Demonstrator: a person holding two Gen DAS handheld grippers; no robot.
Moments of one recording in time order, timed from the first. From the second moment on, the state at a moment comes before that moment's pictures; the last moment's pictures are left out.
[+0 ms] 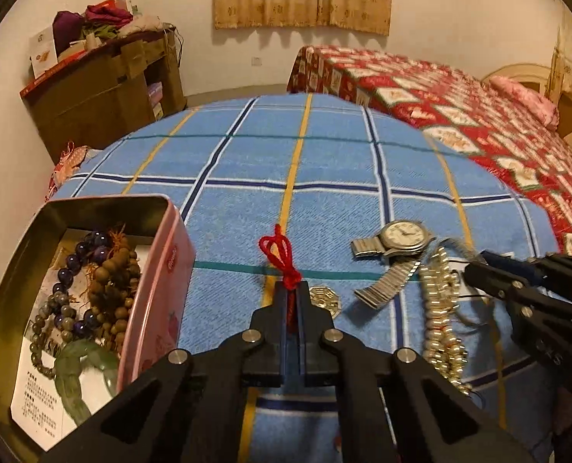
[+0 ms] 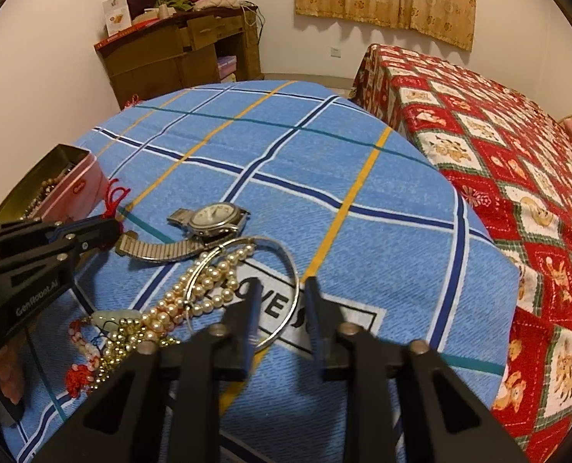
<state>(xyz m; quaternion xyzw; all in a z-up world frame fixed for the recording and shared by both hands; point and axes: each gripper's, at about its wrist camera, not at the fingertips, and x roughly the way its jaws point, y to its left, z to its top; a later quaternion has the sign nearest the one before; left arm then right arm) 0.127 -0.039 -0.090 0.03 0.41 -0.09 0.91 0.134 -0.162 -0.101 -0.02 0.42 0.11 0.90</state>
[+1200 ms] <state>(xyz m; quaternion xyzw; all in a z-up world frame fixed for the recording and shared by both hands) 0.078 -0.023 -0.051 0.01 0.33 -0.10 0.94 0.116 -0.161 -0.091 -0.03 0.38 0.11 0.92</state>
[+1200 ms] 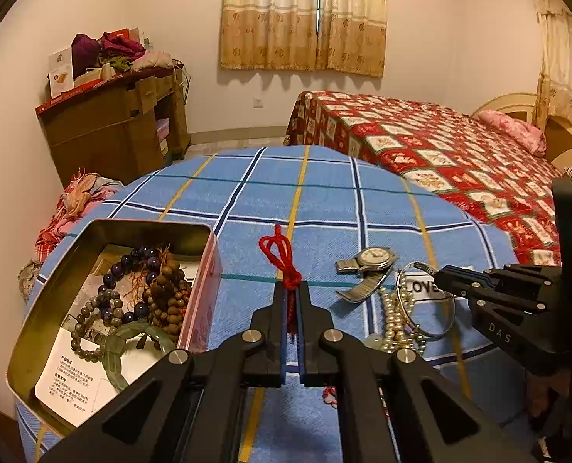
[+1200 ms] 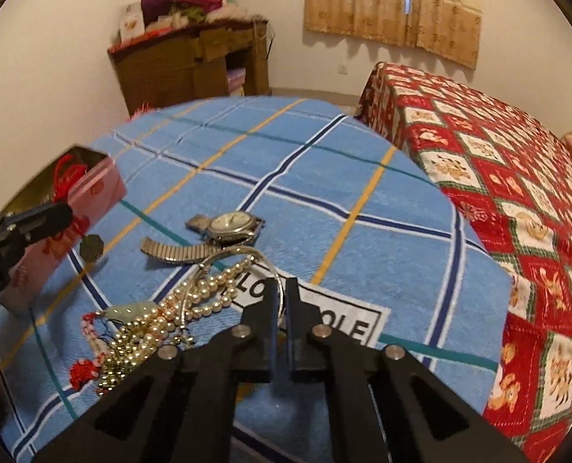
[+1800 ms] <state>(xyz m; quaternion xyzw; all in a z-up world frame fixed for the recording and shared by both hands) 0.052 -0.006 -0.009 0.01 0.29 -0.10 0.95 0.099 -0.134 -0.032 -0.01 0.31 0.17 0.94</state>
